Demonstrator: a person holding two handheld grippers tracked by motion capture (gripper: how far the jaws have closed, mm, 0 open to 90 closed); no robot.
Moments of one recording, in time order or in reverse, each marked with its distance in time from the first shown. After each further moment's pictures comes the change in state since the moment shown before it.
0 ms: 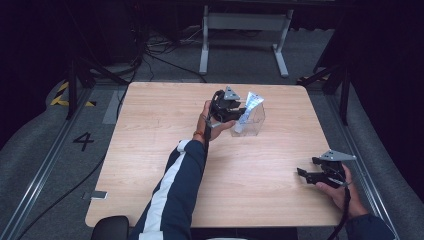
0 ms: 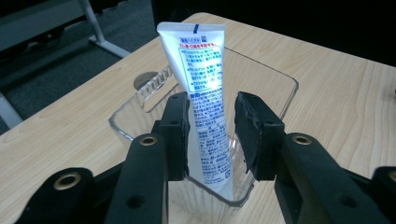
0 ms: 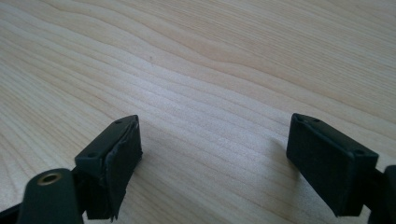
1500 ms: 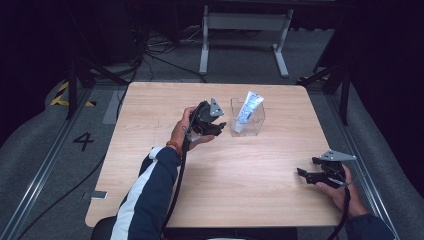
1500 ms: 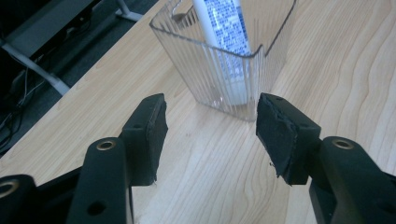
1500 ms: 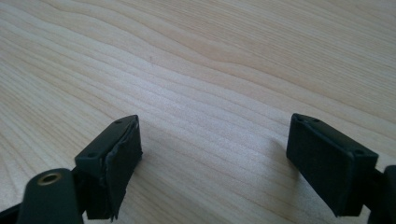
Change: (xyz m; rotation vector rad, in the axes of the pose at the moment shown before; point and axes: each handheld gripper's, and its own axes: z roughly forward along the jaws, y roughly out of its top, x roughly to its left) left arm -0.006 -0.033 -0.063 0.207 0.124 0.206; right arm 0.000 0.000 0.000 -0.001 -0.002 0.000
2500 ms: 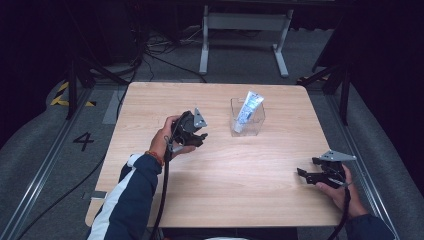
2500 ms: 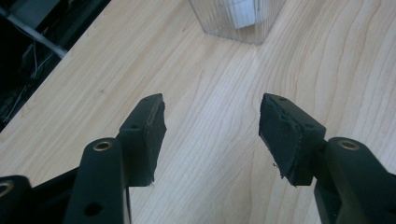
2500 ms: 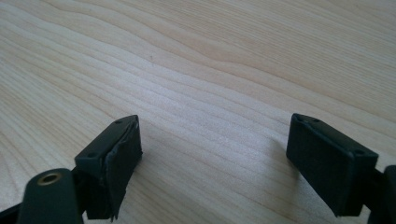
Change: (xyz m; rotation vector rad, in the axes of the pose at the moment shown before) left arm 0.001 -0.042 -0.033 0.120 0.030 0.038; right arm 0.000 0.000 0.000 -0.001 -0.001 0.000
